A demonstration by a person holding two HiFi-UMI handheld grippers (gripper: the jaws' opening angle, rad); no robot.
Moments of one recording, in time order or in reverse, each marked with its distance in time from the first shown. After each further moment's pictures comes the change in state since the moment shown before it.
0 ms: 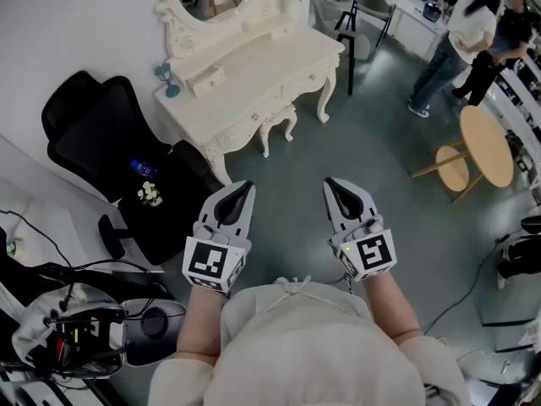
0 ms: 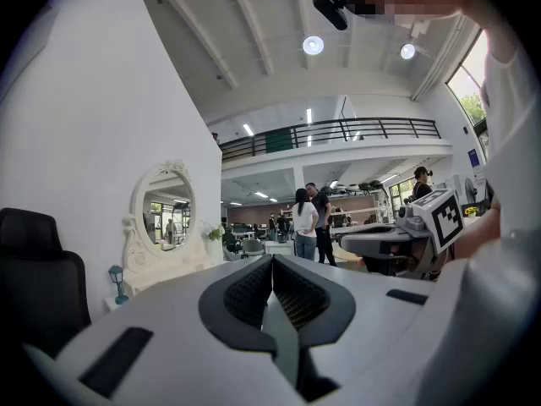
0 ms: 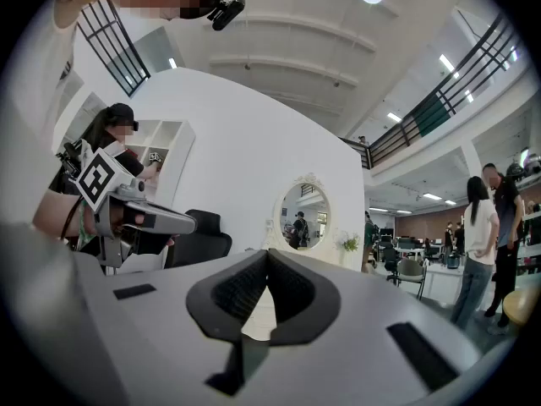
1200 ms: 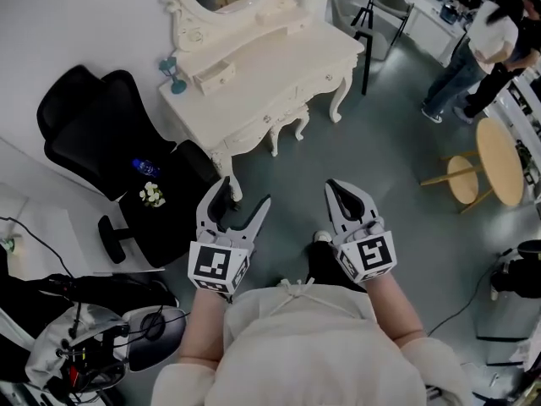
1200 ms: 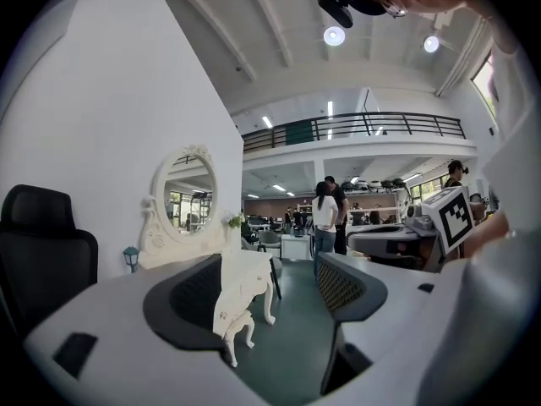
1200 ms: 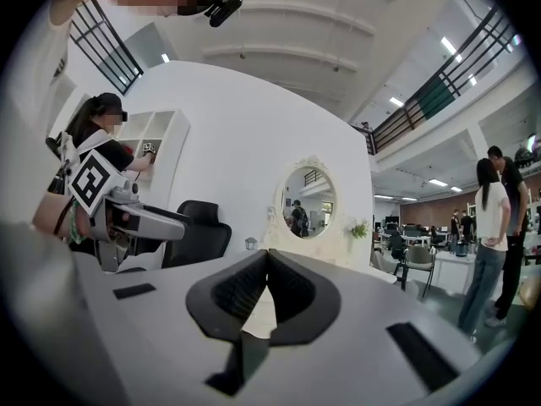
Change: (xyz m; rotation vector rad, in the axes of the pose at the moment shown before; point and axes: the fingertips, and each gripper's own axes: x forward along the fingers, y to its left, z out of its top) left arm 0.035 0.071 -0.046 -0.079 0.051 0.116; right arm 0.082 -0.011 -0.043 0.041 0.071 0.041
